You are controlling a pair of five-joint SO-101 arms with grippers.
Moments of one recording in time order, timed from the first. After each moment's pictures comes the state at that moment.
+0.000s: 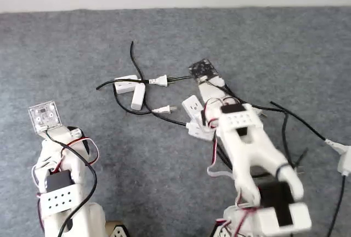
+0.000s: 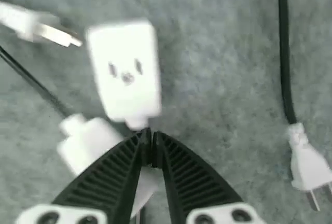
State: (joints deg) left arm -22.9 -62.0 84.1 33.9 6.8; right arm -11.7 -4.4 40.4 39.3 16.7
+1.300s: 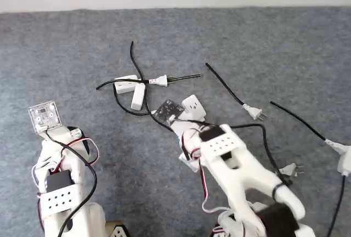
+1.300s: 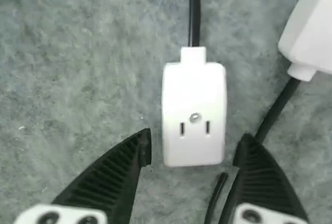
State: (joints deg) left arm -22.9 -62.0 84.1 33.9 6.8; right arm -27.4 -16.7 52.8 51.2 23.3
